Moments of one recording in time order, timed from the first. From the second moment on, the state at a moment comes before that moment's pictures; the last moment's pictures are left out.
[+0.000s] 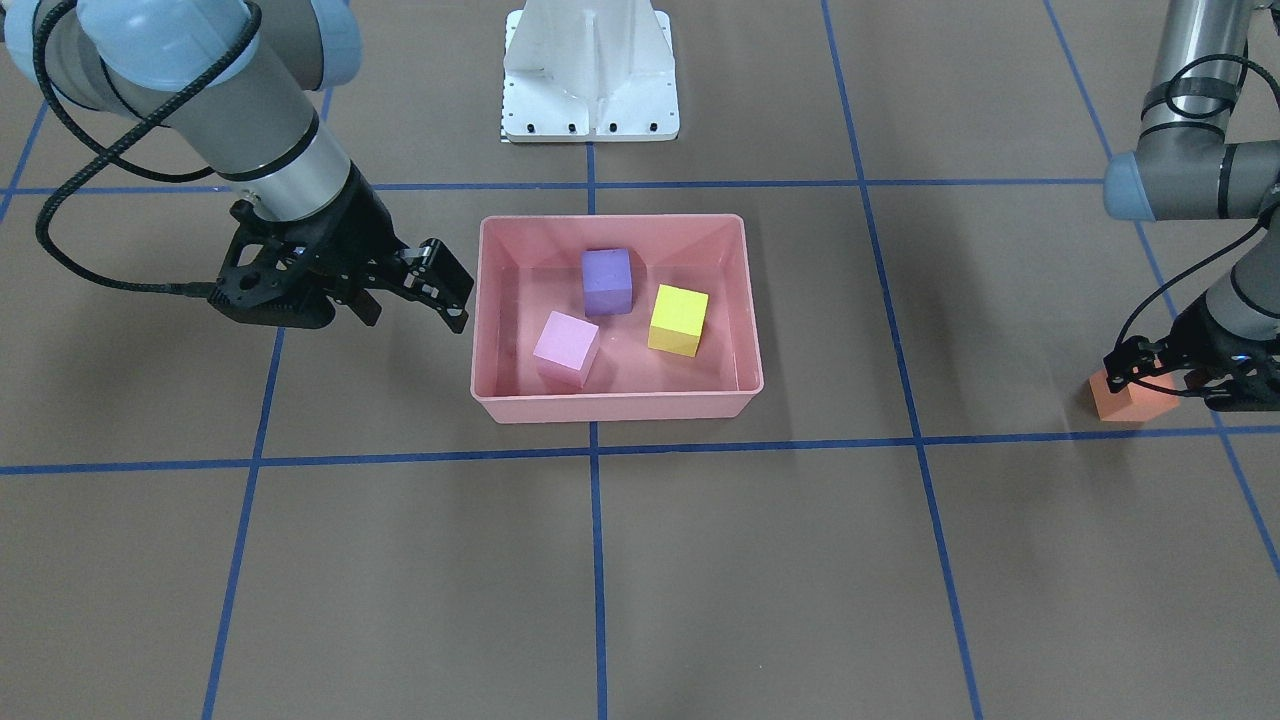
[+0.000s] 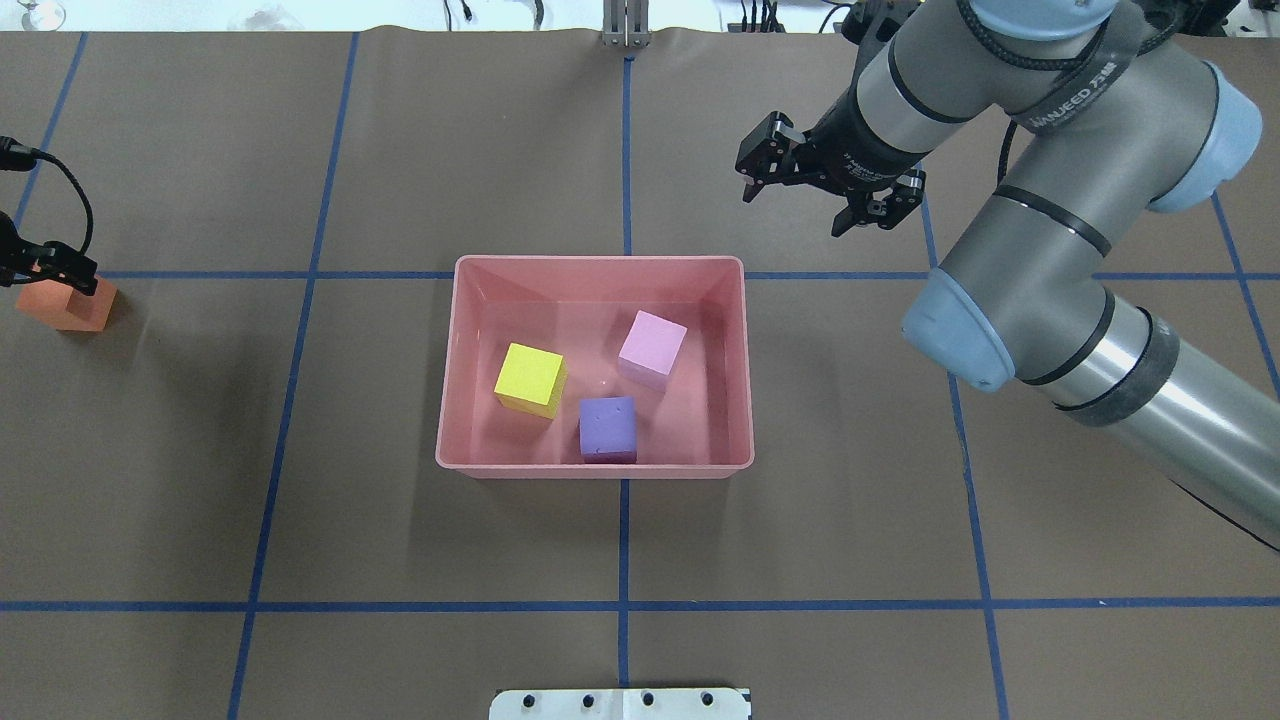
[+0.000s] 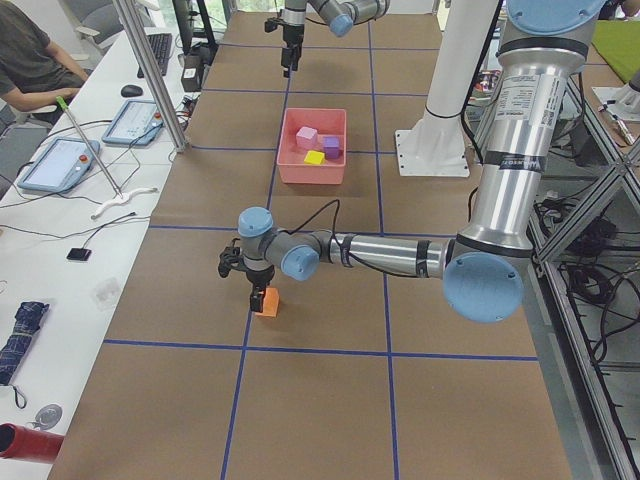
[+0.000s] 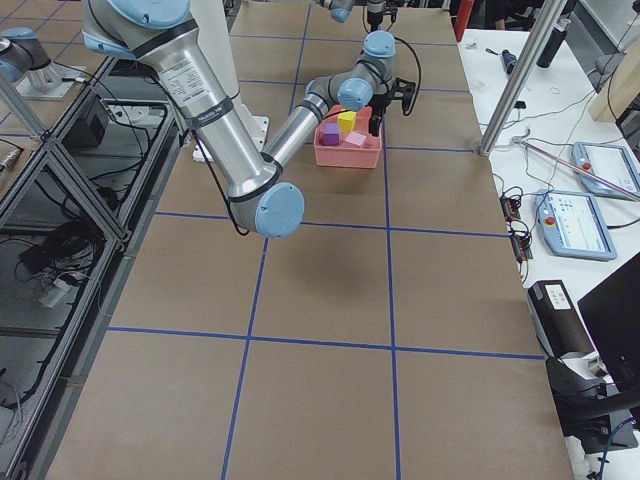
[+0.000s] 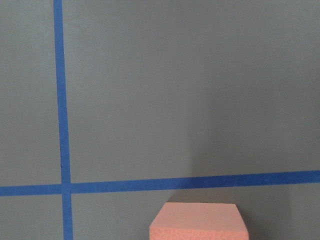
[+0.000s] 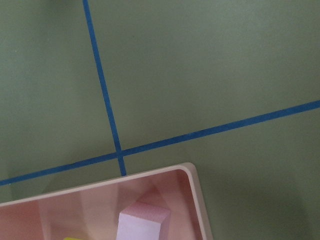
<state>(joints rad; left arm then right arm) -1.13 -1.72 -1.40 -2.02 -2.14 -0.53 0.86 -0.96 1.81 -1.52 2.15 1.32</state>
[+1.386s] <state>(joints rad) -0.92 -2.01 -1.72 -1.97 -2.31 -1.45 1.19 -1.38 1.85 -1.51 2.33 0.68</state>
